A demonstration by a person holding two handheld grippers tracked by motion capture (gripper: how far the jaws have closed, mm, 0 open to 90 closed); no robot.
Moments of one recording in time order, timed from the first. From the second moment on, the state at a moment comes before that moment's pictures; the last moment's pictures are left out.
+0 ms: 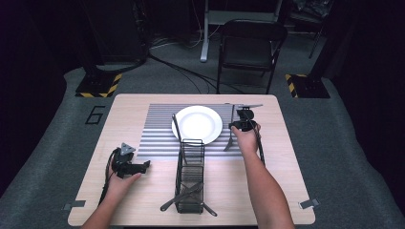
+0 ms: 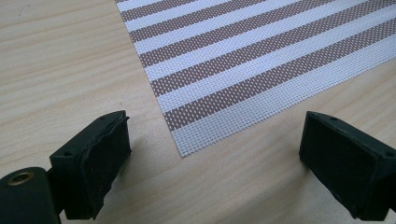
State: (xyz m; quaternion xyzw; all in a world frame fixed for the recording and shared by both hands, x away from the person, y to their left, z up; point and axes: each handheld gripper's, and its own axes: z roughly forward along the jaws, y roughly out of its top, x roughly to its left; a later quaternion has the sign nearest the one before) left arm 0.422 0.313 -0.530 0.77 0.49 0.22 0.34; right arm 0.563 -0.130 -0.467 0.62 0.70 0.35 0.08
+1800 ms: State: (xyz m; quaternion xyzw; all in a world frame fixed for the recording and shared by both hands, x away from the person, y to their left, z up) left arm 0.421 0.313 -0.530 0.77 0.49 0.21 0.34; right arm 0.584 -0.133 -0.504 0.69 0.64 0.34 0.04
